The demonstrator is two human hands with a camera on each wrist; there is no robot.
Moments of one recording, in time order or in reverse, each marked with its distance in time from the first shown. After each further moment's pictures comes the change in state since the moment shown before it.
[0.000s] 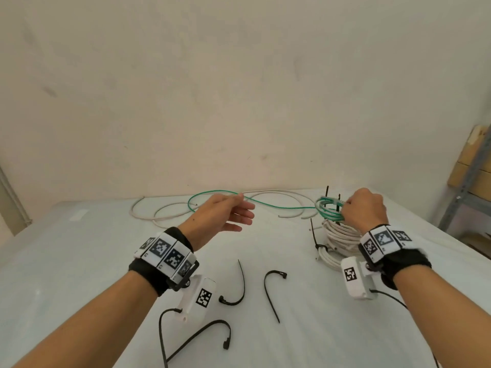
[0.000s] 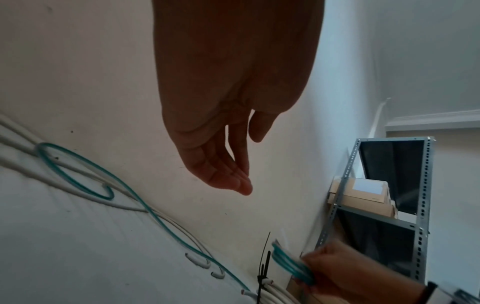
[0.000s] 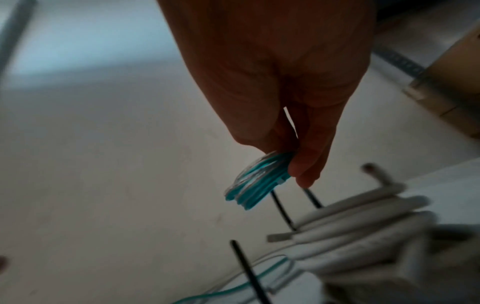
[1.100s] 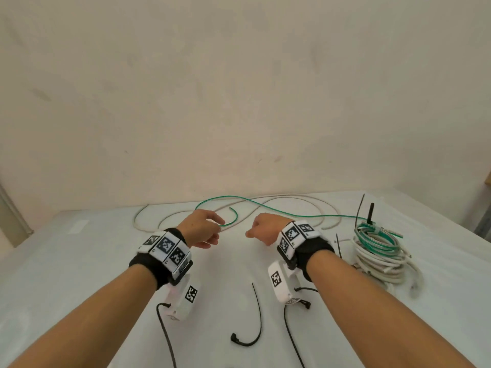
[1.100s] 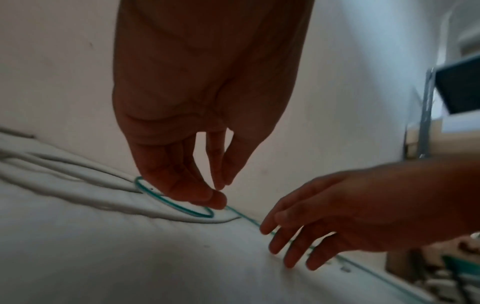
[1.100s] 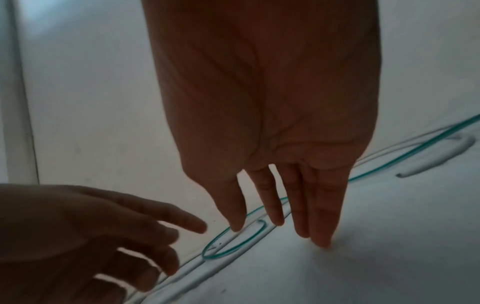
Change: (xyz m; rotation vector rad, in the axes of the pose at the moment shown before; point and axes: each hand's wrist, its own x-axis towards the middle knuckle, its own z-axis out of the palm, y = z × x) left_hand 0.085 -0.053 -0.077 0.476 0.167 -0.293; right_hand -0.017 -0.153 0.144 -0.228 -0.760 -0.422
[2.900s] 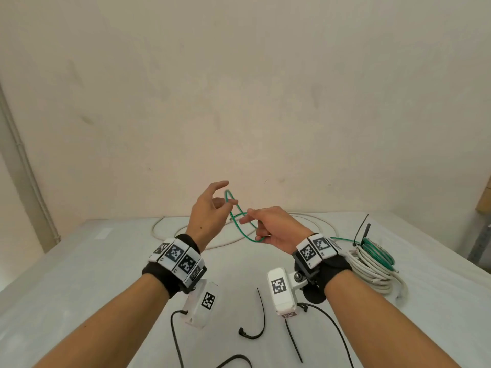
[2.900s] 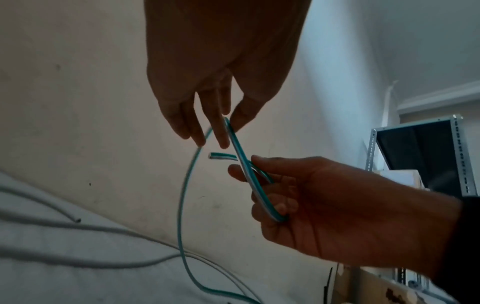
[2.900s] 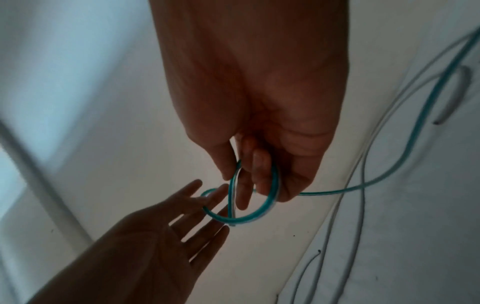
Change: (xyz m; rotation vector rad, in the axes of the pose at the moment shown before) left_hand -0.076 0.048 -0.020 -0.316 0.339 0.478; right_hand -0.096 -0.036 -0.033 1.113 0.059 -0.206
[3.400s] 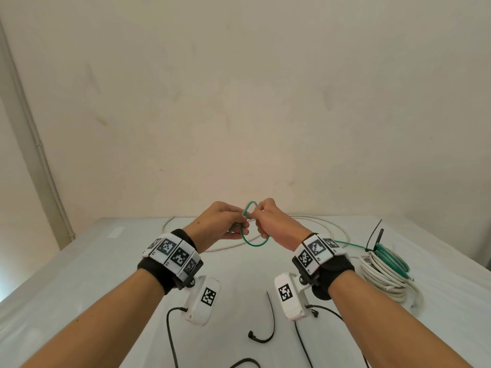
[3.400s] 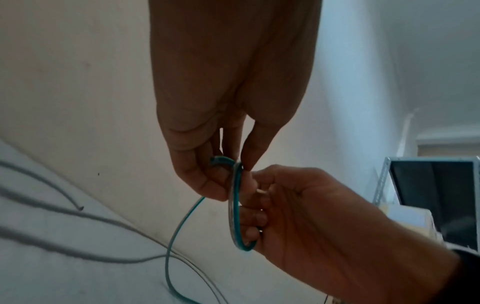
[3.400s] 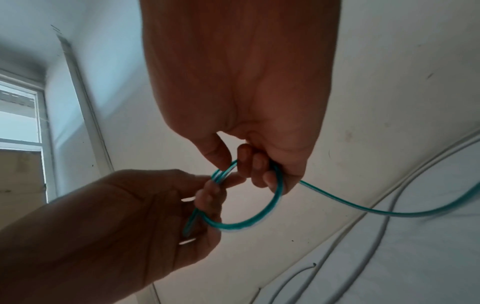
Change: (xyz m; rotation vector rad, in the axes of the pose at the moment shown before) left_hand 0.000 0.008 -0.019 -0.131 -0.396 -0.274; right_hand 0.016 -0.009 0.021 -0.338 0.007 -0.108
